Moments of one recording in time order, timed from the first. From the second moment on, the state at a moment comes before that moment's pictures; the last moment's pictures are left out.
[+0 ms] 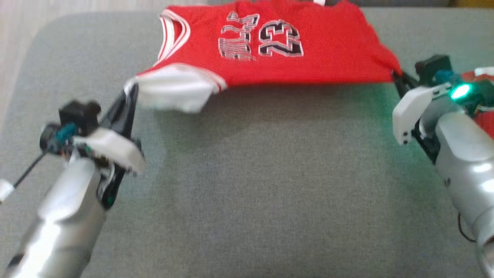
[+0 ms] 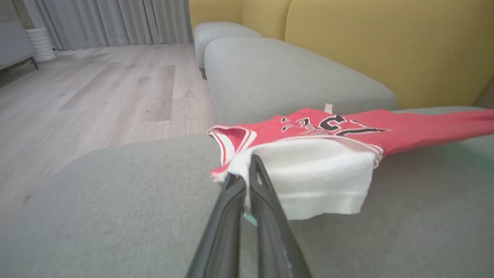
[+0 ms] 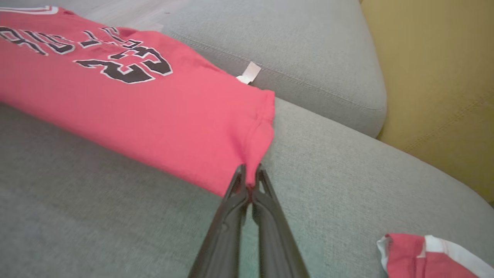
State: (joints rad) left arm -0.70 0.31 -0.52 0.74 -0.55 -0.13 -0.19; right arm -0.93 -0.27 0.52 1.20 0.21 0.12 -0.11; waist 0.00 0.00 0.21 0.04
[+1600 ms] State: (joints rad) left arm -0.43 0.63 -0.64 0.21 -0.76 -0.07 0.42; right arm -0.77 -0.59 1.05 0.64 0.98 0.12 0.29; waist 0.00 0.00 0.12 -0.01
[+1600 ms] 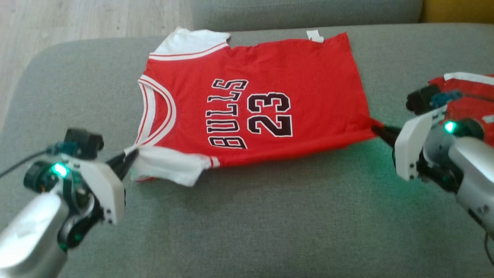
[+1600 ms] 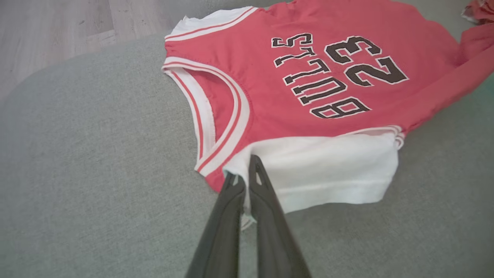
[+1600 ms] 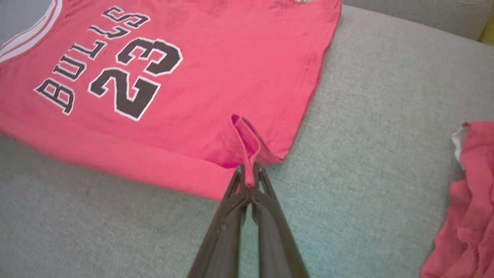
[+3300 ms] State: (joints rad) left arm -0.40 0.20 -0.28 0.28 -0.47 0.12 -0.26; right arm -0.33 -0.06 0.01 0.39 0.29 0.12 -0.26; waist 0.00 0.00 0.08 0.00
